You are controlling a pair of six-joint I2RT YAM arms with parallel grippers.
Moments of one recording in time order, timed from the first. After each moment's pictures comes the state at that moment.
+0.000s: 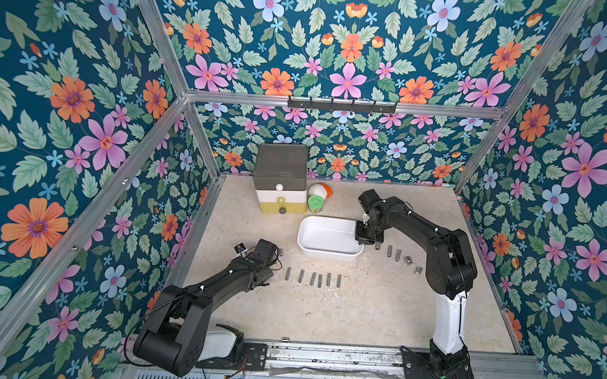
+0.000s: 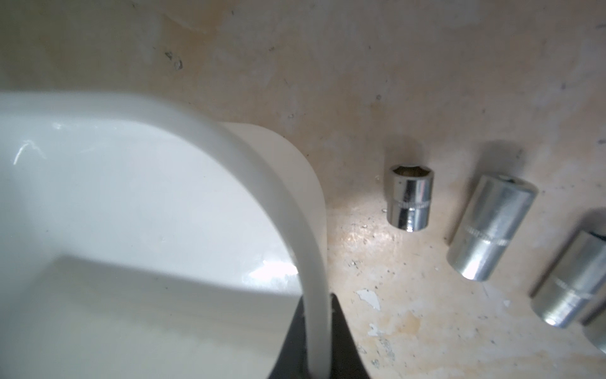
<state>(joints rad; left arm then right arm) -0.36 1.31 0.55 -0.48 -0.33 -0.93 0.50 2.07 1.66 -0.96 -0.14 0.56</state>
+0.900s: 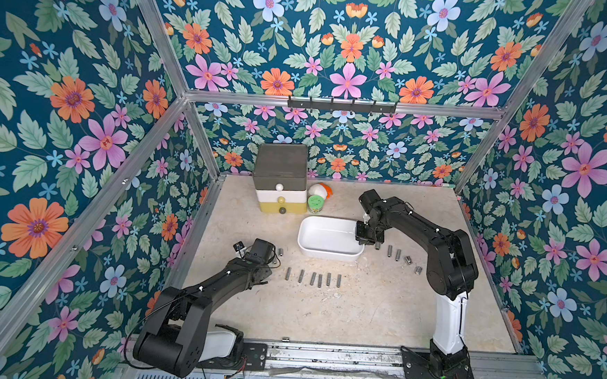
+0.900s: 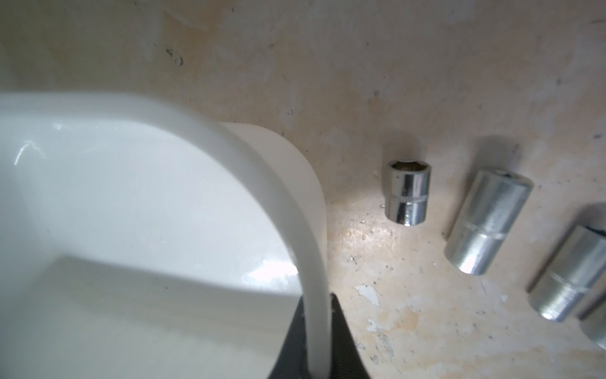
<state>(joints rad) -0.32 1.30 0.53 -0.42 -0.31 -0.87 0.50 2.06 1.65 -0.96 -0.14 0.56</state>
